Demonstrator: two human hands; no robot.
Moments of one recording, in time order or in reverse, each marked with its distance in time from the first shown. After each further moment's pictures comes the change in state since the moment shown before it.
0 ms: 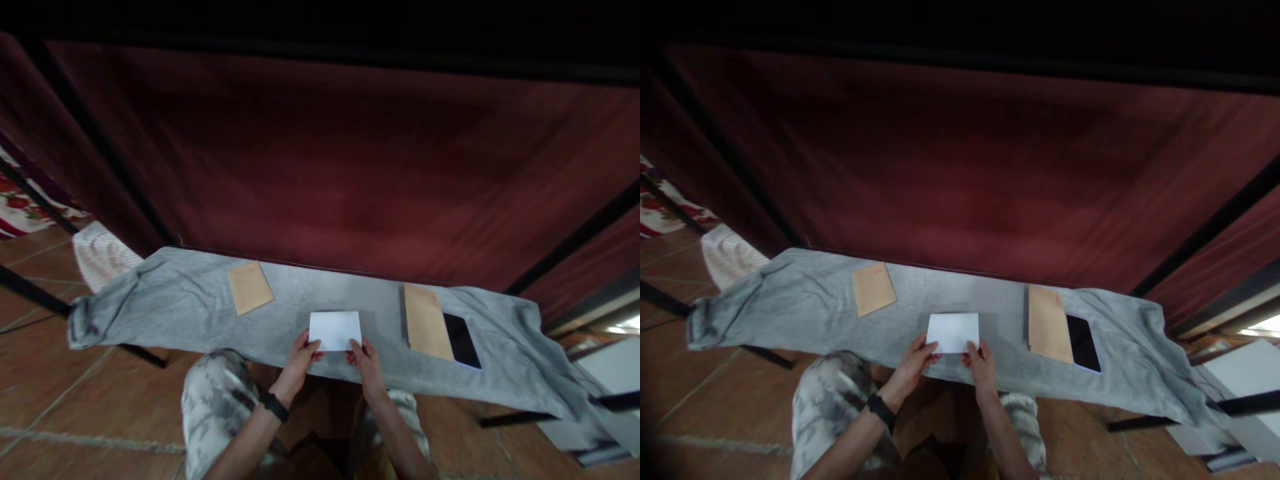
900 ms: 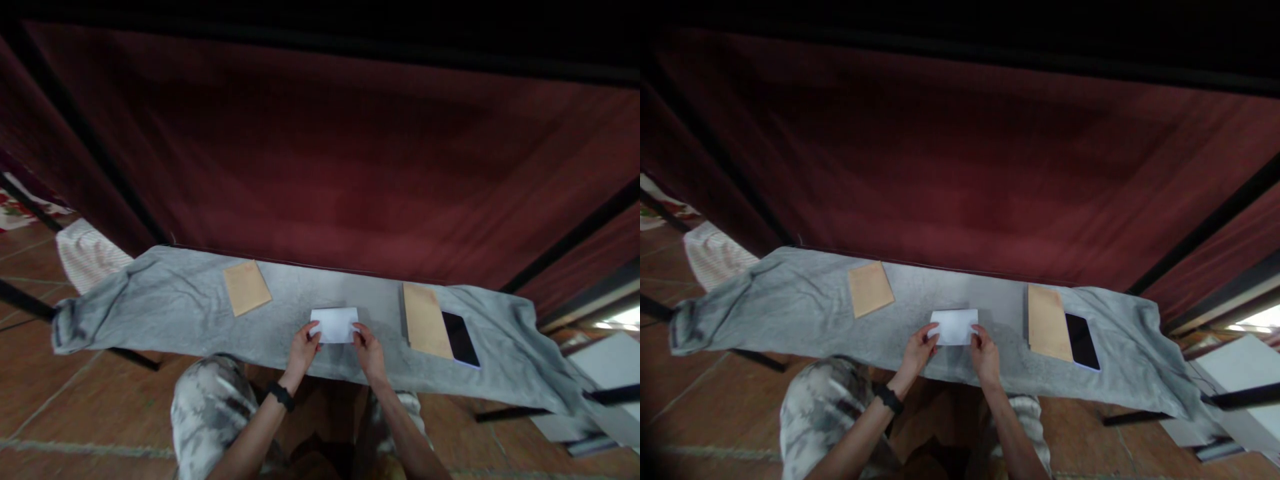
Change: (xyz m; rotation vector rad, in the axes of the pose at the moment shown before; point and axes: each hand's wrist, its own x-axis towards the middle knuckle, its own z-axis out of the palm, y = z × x) left_hand 0.040 -0.011 0.001 0.358 0.079 0.155; right_hand 0.027 -0.003 -0.013 -0.558 -0.003 -0.323
